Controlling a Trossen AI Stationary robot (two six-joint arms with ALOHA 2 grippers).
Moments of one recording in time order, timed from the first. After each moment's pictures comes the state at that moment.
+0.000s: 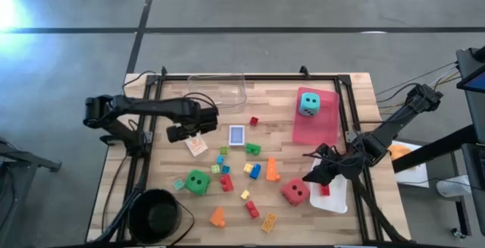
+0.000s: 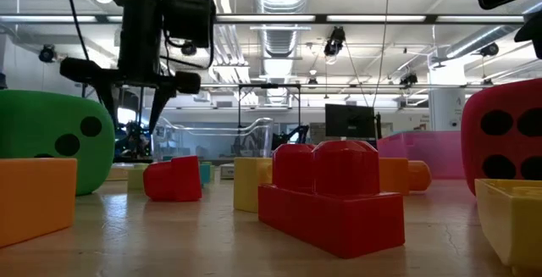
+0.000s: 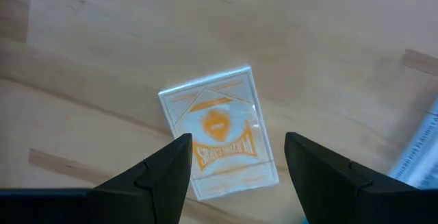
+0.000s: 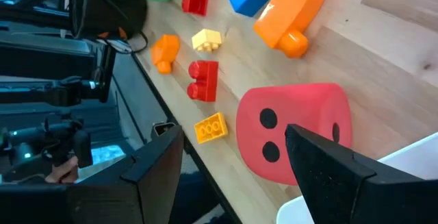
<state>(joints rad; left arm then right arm) 0.19 1.54 1.00 -1.07 -0.06 -1.71 0.69 0.92 0.62 -0.41 0.32 1.64</state>
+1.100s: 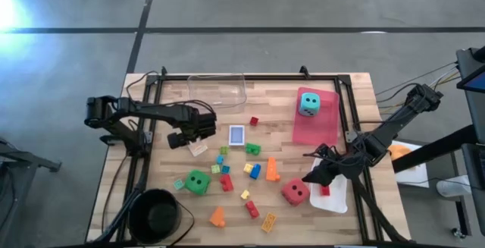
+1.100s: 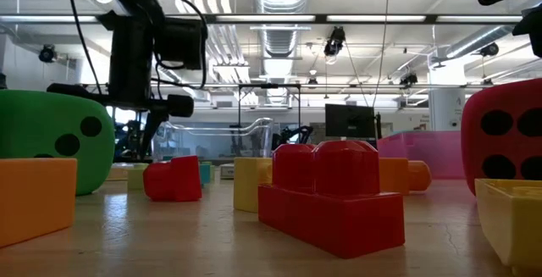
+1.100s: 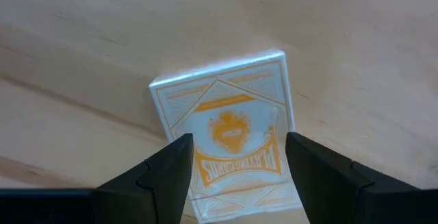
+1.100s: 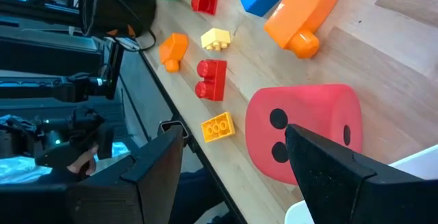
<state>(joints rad) 0.20 1.55 0.85 -0.88 0.02 -1.75 0.69 0.92 0.62 -0.38 0.32 1.62</state>
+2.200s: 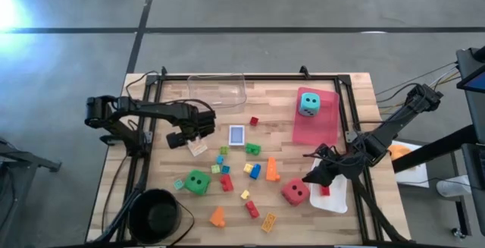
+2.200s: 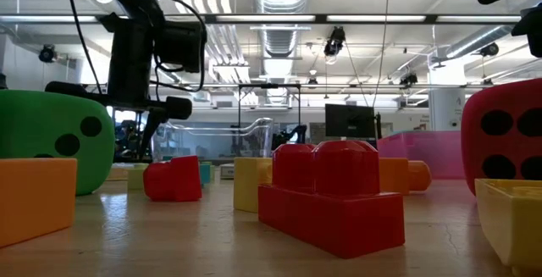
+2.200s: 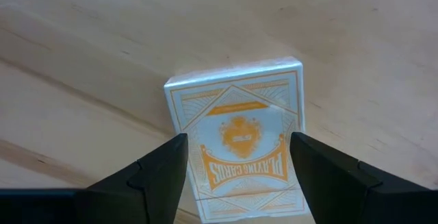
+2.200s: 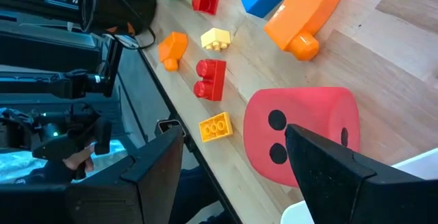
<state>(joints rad) 0.22 1.55 0.84 -0.90 0.05 -1.79 0.69 0.92 0.62 -0.38 0.32 1.59</state>
